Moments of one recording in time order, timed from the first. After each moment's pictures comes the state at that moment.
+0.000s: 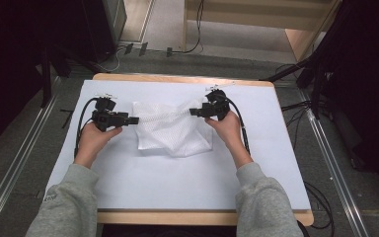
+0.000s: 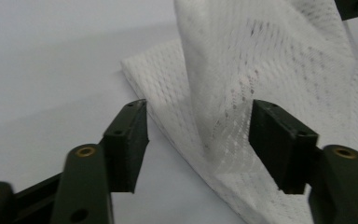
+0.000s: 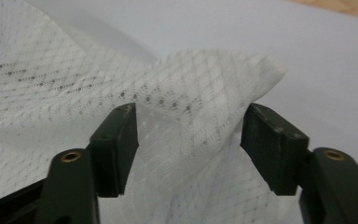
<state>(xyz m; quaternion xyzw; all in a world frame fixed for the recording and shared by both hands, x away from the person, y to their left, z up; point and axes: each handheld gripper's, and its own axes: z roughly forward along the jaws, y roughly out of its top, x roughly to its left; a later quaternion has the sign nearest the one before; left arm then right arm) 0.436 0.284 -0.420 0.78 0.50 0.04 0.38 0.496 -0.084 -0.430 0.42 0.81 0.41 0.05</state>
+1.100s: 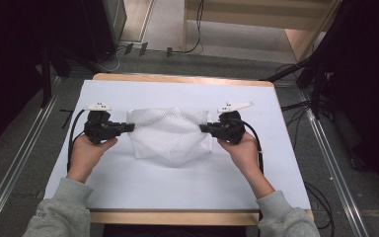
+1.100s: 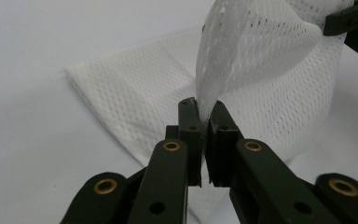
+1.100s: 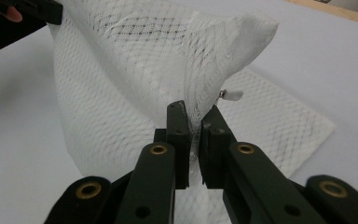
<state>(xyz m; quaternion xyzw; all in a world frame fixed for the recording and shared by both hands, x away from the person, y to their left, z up) 0.364 0.280 -0.389 0.79 0.43 0.07 0.44 0.390 -0.117 -0.395 0.34 0.82 0.46 0.06</state>
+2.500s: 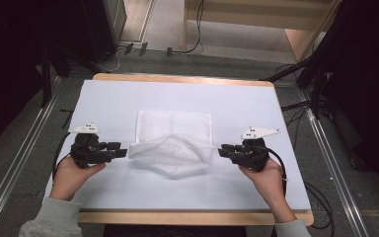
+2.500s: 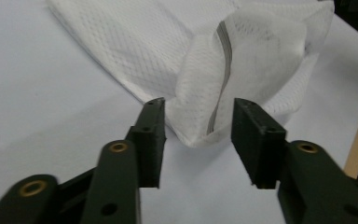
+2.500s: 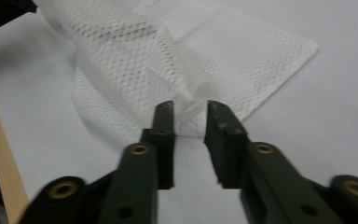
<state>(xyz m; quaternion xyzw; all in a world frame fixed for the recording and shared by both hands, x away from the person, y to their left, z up) 0.317 0.309 -0.400 0.80 0.43 0.03 0.42 0.328 -0.173 -0.408 0.36 0.82 0.45 0.06</state>
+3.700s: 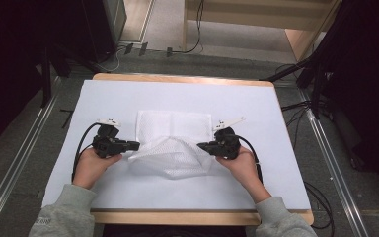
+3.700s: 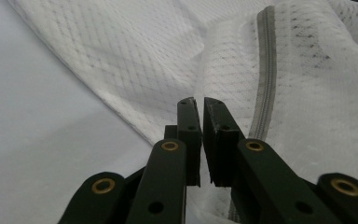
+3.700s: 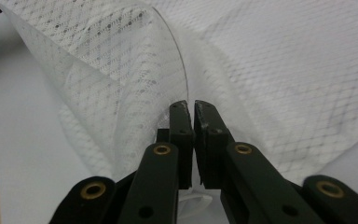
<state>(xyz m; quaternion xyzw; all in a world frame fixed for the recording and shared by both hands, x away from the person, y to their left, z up) 0.354 0.271 -0.431 0.81 0.43 -0.01 0.39 0.373 -0.111 -0.441 0.32 0.85 0.42 -0.02</state>
